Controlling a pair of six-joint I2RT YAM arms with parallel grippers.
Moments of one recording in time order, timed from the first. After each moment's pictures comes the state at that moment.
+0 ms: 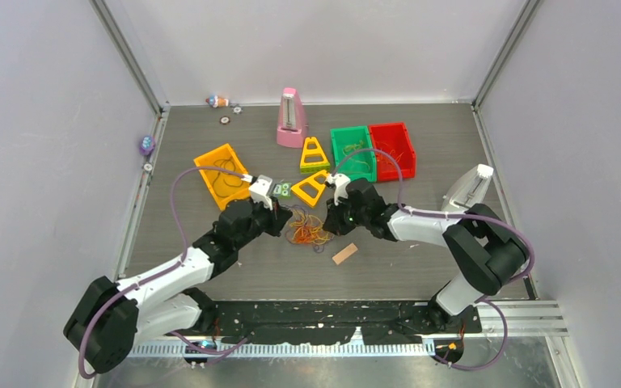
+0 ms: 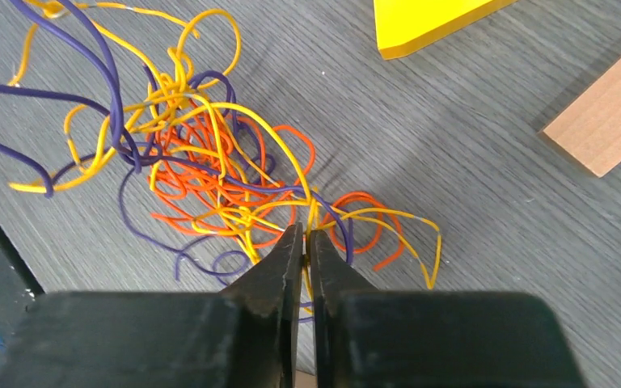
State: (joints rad) left arm -0.65 1.05 0.41 0.33 0.05 -0.31; right arm 0.69 1.57 0.71 0.18 -0.28 0.22
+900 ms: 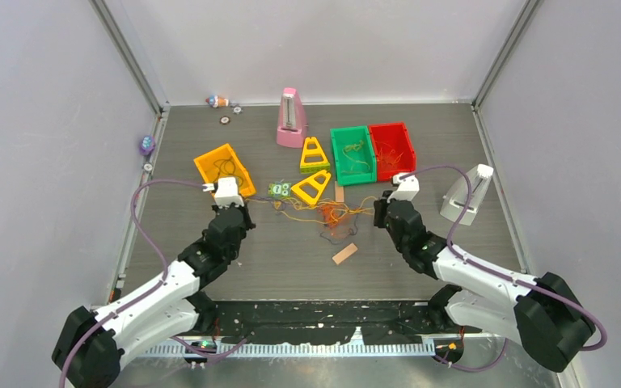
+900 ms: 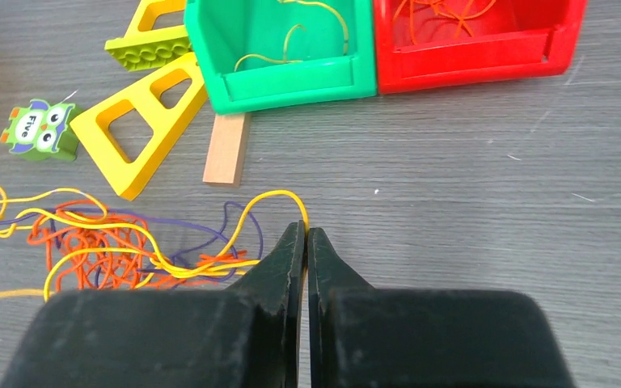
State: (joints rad) left arm -0.65 0.84 0.38 0.11 -0.59 -0.34; right arm 0.66 1.04 0.39 0.26 0.46 0.40
